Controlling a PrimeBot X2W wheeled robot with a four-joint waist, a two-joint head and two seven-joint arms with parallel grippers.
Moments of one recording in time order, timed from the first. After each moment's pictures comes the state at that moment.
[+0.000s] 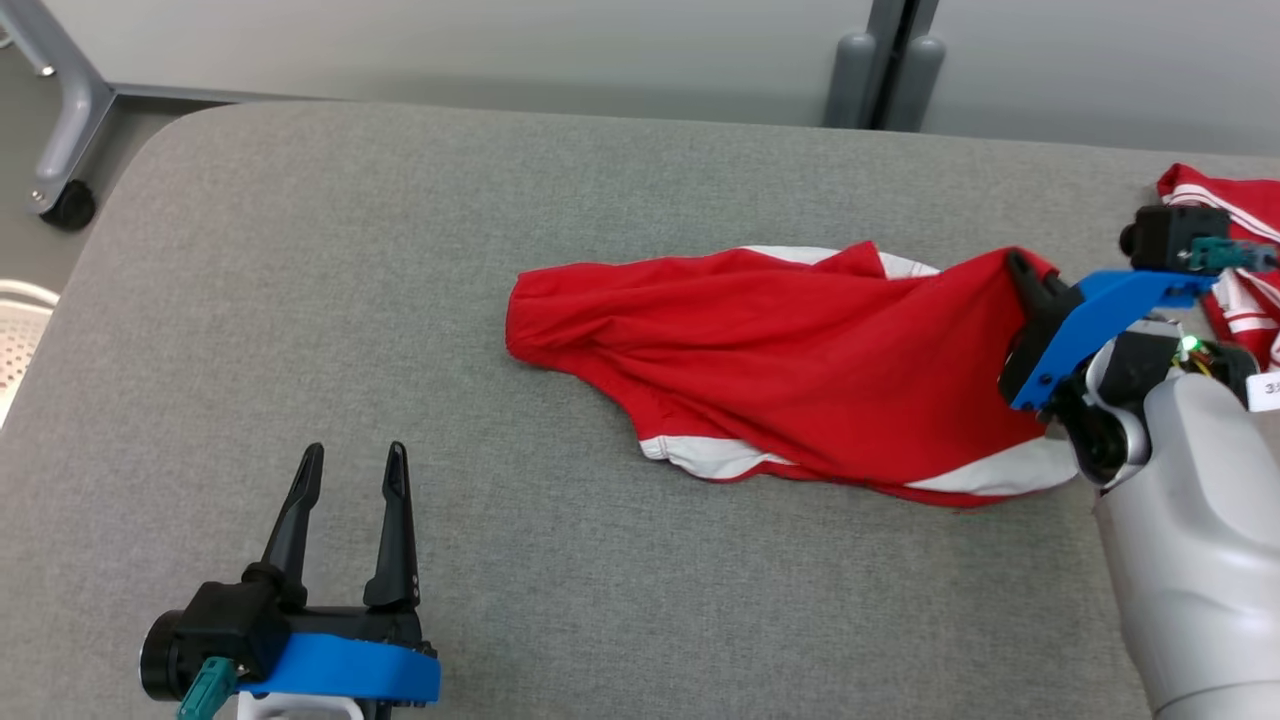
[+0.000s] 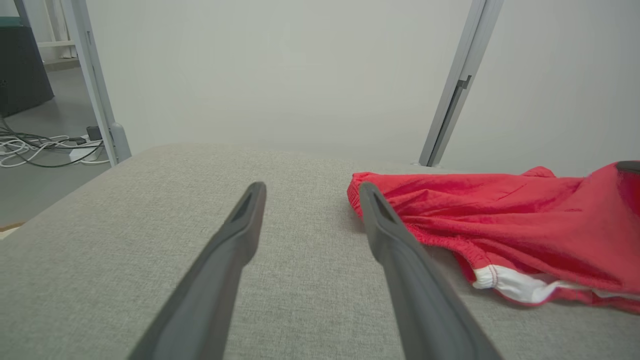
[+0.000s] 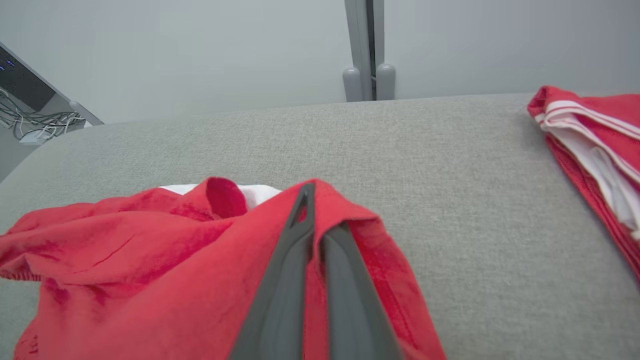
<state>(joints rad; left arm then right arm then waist) -0.02 0.07 -0.07 0.13 -0.21 -0.12 -0.26 -0.73 -0.13 -0.08 0.76 0.27 0.13 0.21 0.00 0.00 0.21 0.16</state>
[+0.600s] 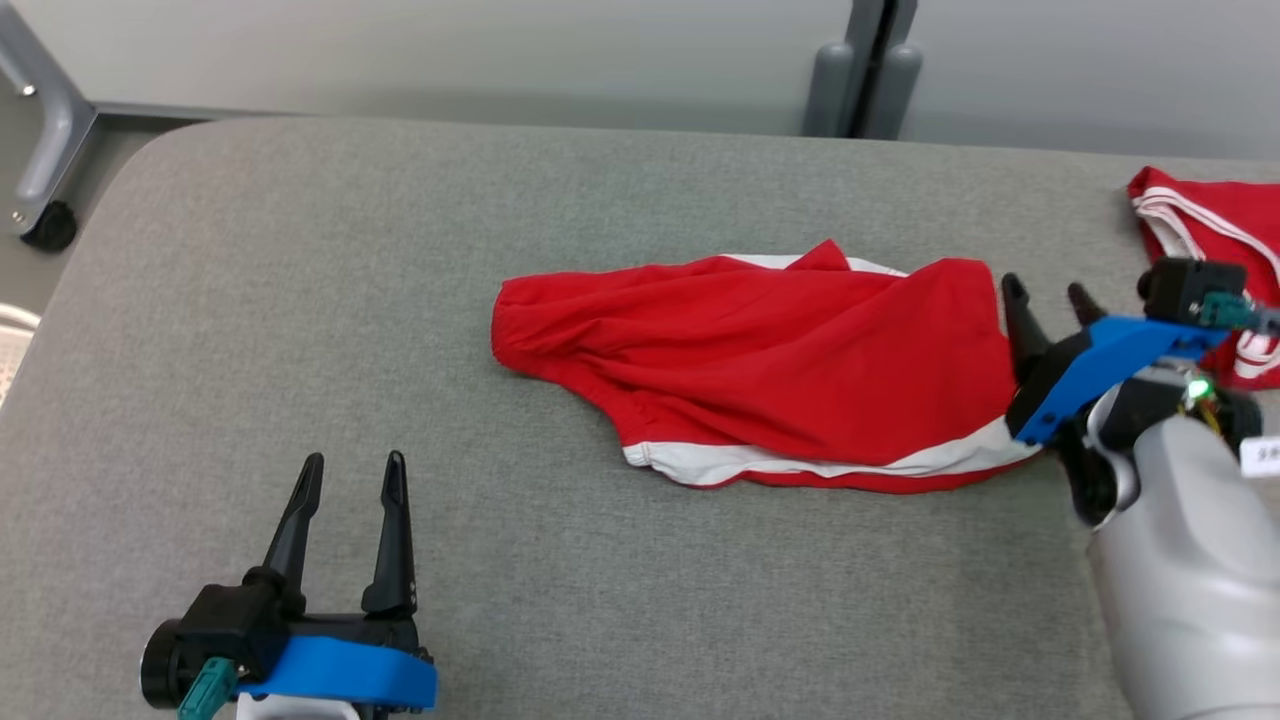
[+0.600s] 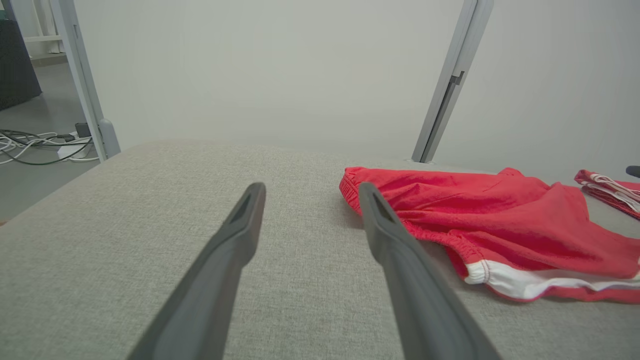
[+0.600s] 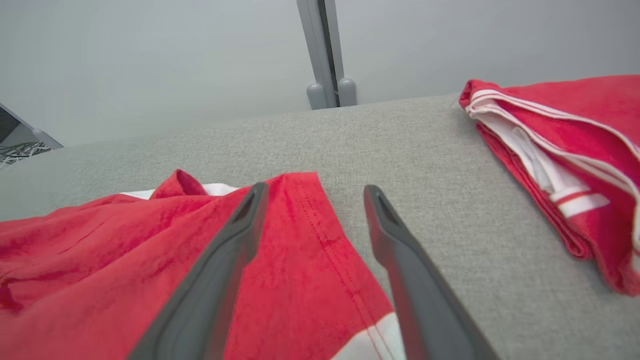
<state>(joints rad) -0.03 0.08 -0.07 0.17 -0.22 -0.13 -0.26 -0.73 -0.12 -0.14 0.89 0.19 0.13 0.03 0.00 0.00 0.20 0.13</state>
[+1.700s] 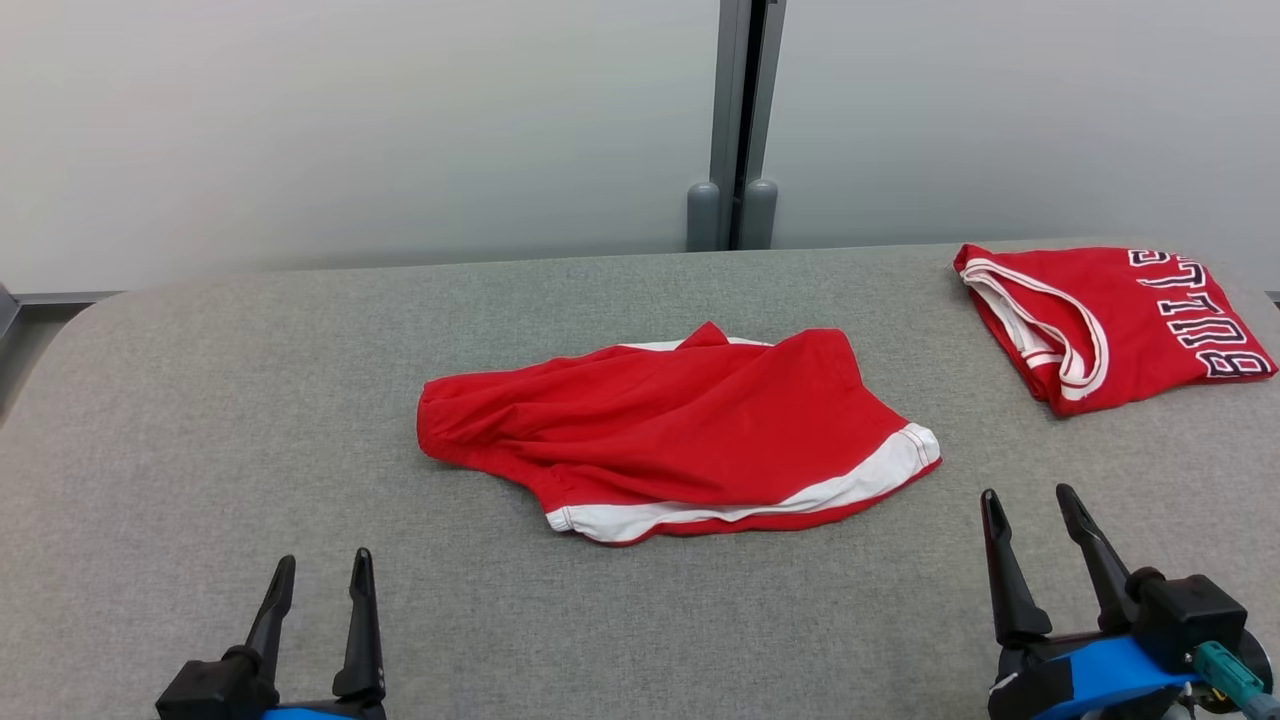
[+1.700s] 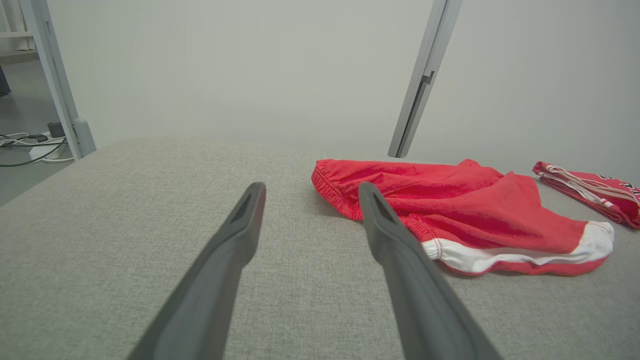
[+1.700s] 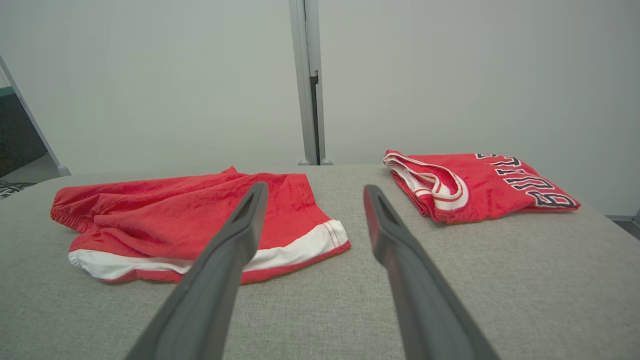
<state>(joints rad) 0.06 0.10 -0.03 0.26 -0.25 -0.13 -0.26 -0.01 -0.05 -0.04 0.19 0.12 0.13 -0.22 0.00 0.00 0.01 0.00</state>
